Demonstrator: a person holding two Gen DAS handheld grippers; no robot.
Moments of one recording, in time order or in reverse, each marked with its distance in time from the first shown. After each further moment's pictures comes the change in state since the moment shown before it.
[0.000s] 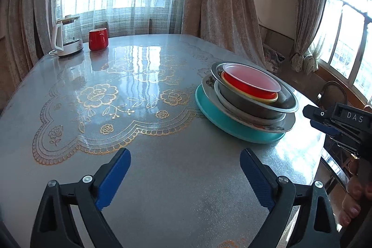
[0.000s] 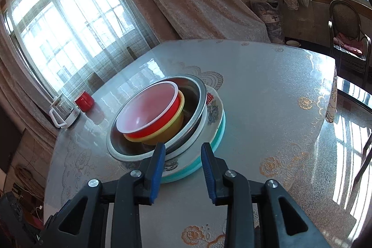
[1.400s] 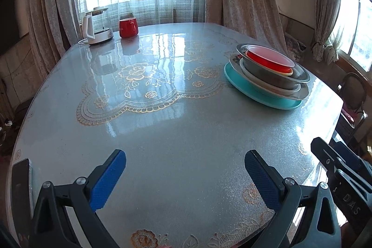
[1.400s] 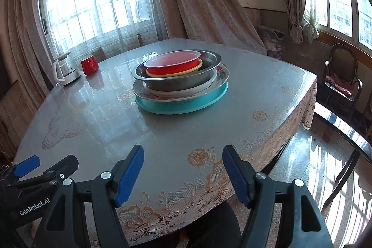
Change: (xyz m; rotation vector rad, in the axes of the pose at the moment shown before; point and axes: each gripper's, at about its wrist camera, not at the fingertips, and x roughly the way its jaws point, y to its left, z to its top) left arm -0.049 0.015 -0.037 -0.004 0.075 0.167; right arm -0.052 0.038 -0.099 -0.249 -0.053 -0.114
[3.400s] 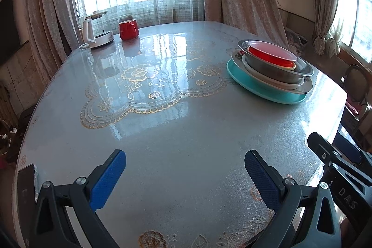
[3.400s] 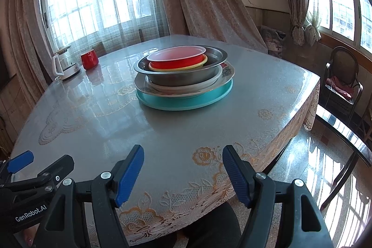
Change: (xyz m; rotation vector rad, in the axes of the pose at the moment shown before) left arm 0.003 0.001 -0.001 0.046 0.006 0.027; right arm 0.010 0.004 0.000 -0.027 0.021 -0.003
